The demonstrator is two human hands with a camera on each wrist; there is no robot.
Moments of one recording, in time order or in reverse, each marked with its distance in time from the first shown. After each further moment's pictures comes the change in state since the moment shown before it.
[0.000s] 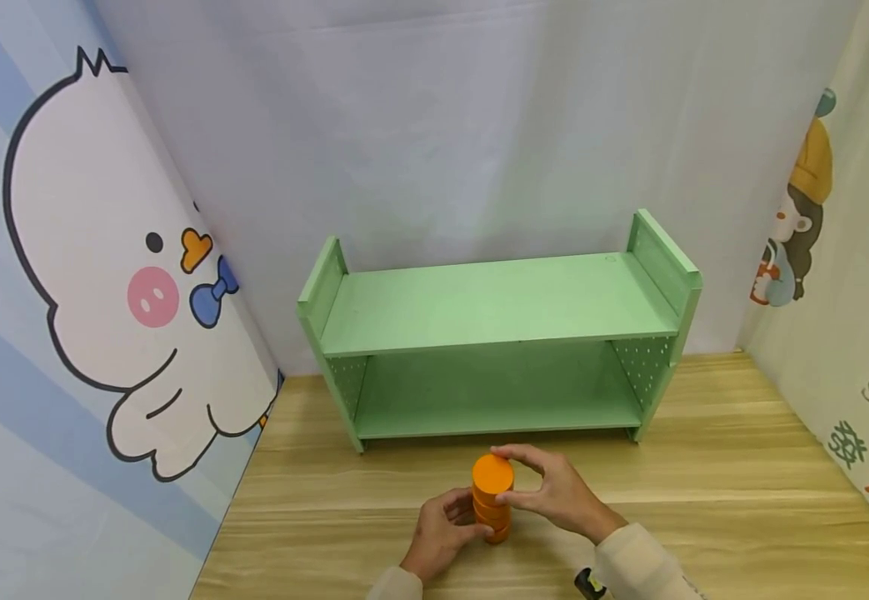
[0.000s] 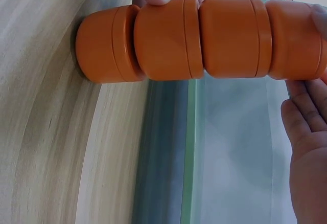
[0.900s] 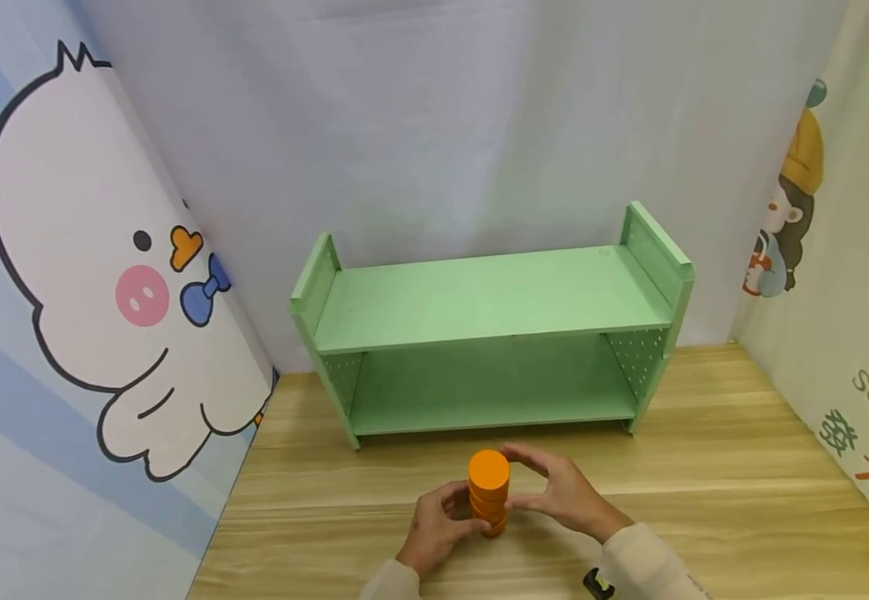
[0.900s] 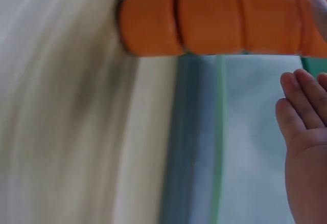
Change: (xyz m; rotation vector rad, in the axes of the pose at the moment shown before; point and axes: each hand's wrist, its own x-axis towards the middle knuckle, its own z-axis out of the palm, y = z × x) left_hand -0.002 0.000 -0.002 0.094 -0.049 0.119; right_hand -0.014 0.019 -0.003 -0.013 -0.016 0.015
